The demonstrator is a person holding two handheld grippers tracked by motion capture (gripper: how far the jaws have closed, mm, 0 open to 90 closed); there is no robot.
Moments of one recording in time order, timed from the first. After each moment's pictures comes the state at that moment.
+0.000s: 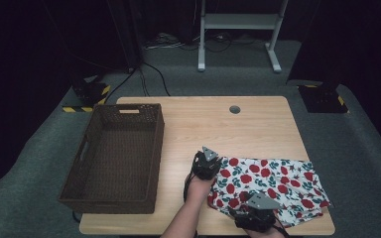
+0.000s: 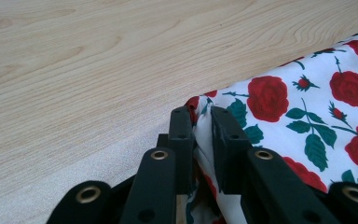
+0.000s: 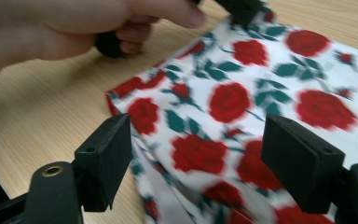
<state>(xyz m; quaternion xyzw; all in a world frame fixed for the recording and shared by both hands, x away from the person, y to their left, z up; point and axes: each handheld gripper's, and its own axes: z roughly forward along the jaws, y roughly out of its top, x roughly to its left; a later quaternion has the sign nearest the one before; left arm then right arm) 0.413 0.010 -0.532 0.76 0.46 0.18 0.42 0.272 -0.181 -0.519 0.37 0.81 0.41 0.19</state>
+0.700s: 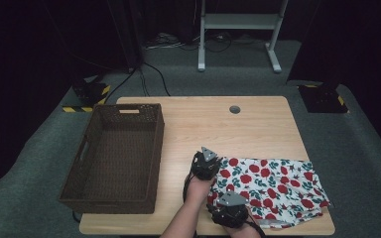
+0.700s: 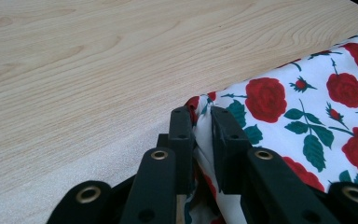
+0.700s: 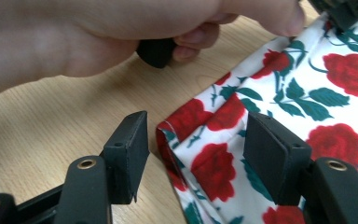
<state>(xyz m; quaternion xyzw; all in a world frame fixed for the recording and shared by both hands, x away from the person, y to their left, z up) 0.412 0.011 -0.533 0.76 0.46 0.17 0.43 0.285 -0.113 -0.538 0.34 0.84 0.38 0.17</state>
